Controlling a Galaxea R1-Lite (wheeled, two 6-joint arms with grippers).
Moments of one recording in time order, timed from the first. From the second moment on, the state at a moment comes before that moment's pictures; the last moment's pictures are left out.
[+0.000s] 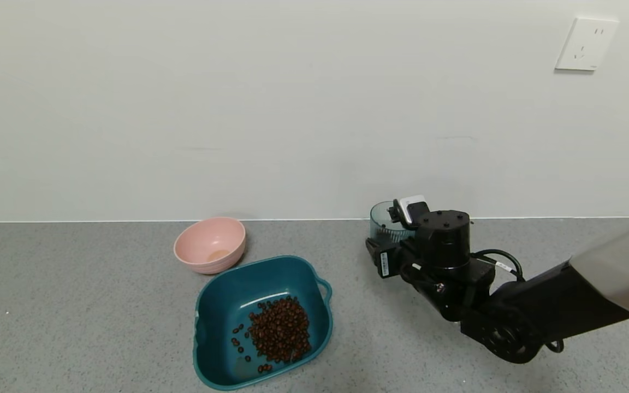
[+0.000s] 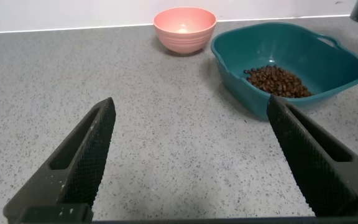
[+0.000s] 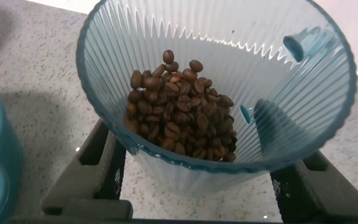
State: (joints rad) left arm 0.00 0.00 0.00 0.00 0.00 0.00; right arm 0.62 2.11 -0.99 -0.87 -0.37 0.05
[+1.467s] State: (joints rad) left arm 0.00 0.00 0.00 0.00 0.00 0.00; right arm 0.61 2.27 -0.93 -1.02 -0.37 0.06
